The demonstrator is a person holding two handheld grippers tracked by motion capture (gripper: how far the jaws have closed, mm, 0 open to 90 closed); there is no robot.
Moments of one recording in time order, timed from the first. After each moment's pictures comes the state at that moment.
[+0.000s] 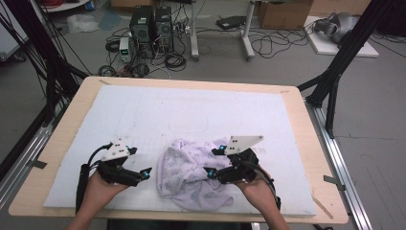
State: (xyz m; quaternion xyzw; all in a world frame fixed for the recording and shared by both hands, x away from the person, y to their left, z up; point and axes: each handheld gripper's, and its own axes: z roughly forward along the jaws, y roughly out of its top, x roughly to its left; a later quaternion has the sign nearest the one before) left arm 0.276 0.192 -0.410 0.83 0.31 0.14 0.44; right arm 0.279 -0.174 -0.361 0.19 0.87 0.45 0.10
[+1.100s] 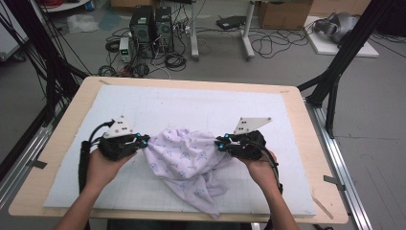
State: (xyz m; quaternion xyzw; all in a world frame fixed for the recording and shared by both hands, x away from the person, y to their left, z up) left arm 0.299 0.199 -0.346 0.83 0.29 0.21 0.43; right arm 0.319 -0.197 -0.346 0.20 0.86 0.46 0.12
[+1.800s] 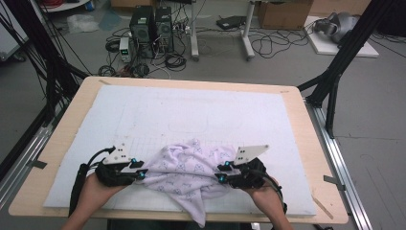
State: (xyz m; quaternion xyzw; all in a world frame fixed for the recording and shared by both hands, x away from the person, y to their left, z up) left arm 0.271 0.203 -0.402 0.86 0.27 0.13 0.40; right arm 0.273 -0.204 -0.389 0.18 0.88 0.44 0.06
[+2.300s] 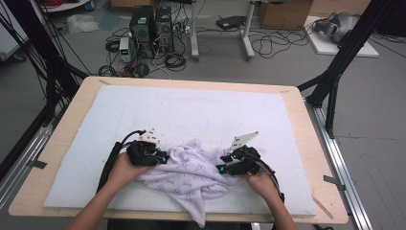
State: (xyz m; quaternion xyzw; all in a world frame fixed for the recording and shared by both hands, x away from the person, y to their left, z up) left arm 0.336 0.145 -0.426 0.89 0.25 0.06 0.36; right arm 0.328 -0.208 -0.431 0.22 0.89 0.39 0.02
